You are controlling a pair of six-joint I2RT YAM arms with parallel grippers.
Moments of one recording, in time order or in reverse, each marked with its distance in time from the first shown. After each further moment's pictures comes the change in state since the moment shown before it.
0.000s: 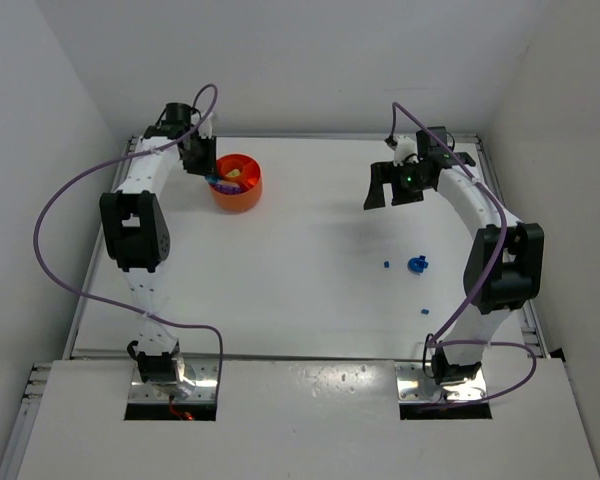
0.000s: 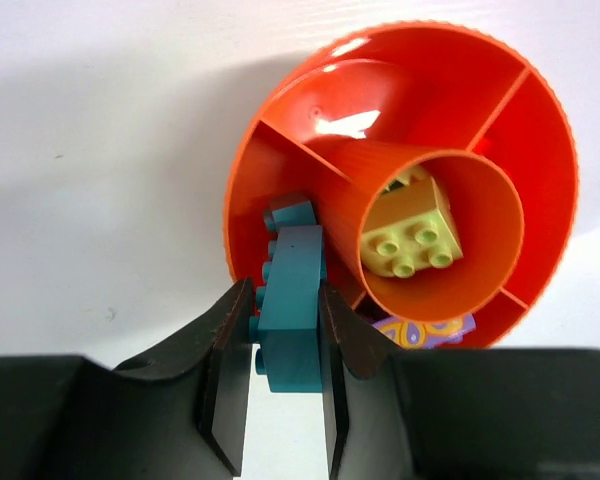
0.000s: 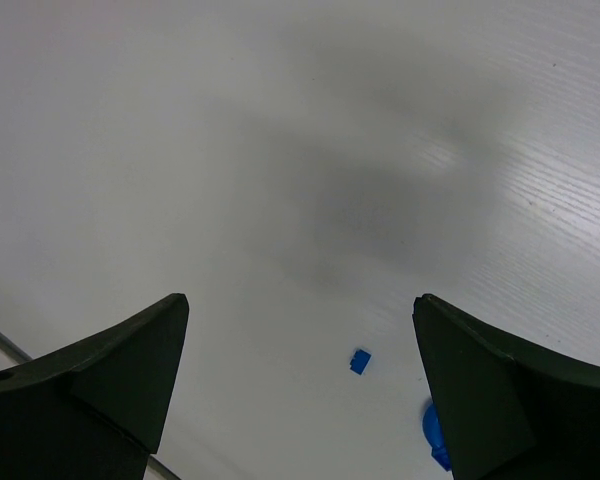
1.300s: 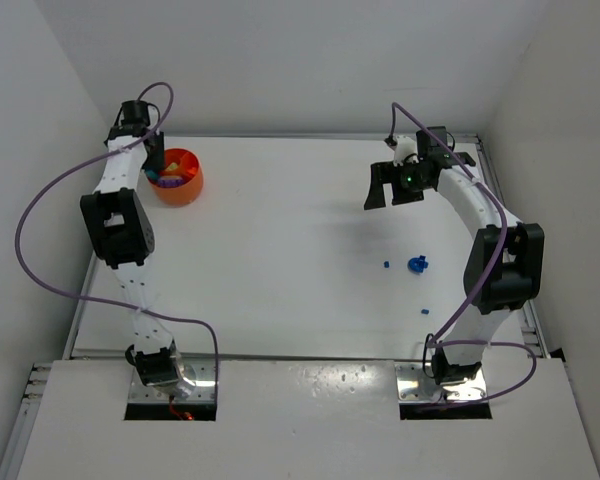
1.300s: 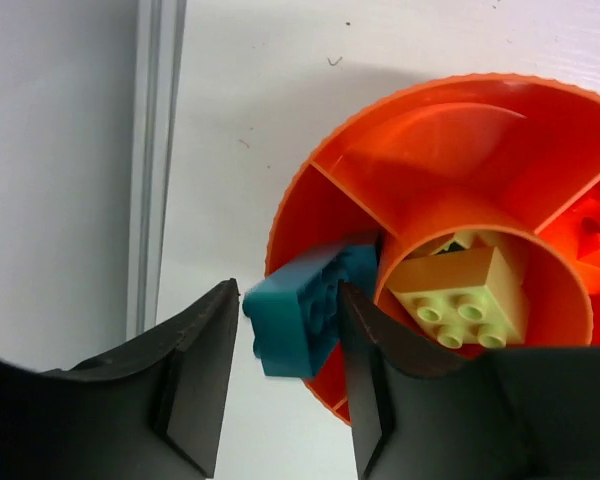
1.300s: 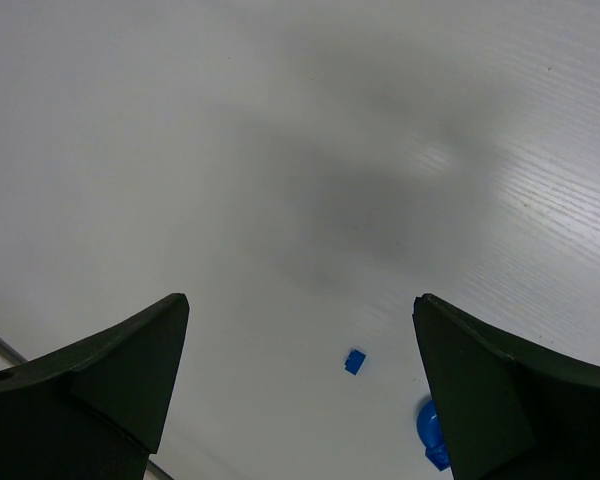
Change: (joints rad) left arm 0.174 0.089 0.116 0.047 -0.470 0.054; right arm 0.000 -0.002 0.000 0.001 0.004 -0.015
